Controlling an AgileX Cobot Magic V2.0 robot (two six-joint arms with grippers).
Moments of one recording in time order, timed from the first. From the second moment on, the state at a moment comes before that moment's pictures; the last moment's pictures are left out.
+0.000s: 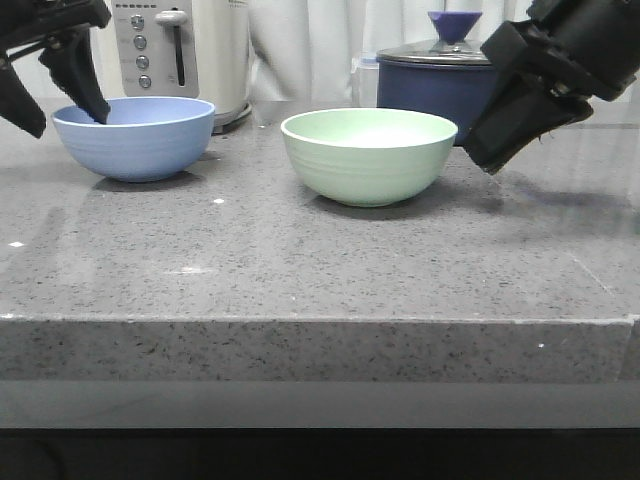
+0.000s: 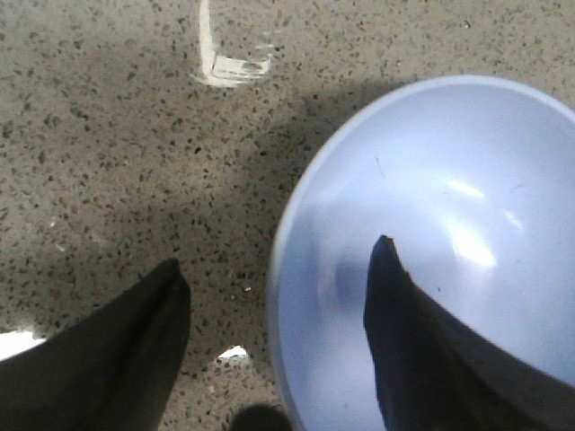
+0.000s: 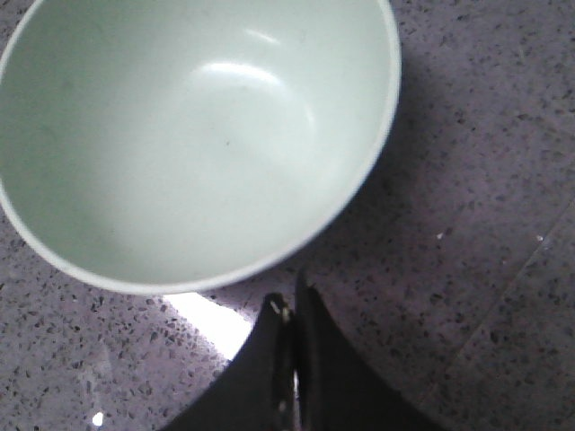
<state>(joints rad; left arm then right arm) -0.11 1.81 -1.55 -0.28 0.93 0.04 0.17 1.52 -1.07 0.74 0.68 -0.85</state>
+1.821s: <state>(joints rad) -0.57 1.92 -1.86 -0.25 0.99 0.08 0.17 1.52 -1.07 0.74 0.68 -0.85</state>
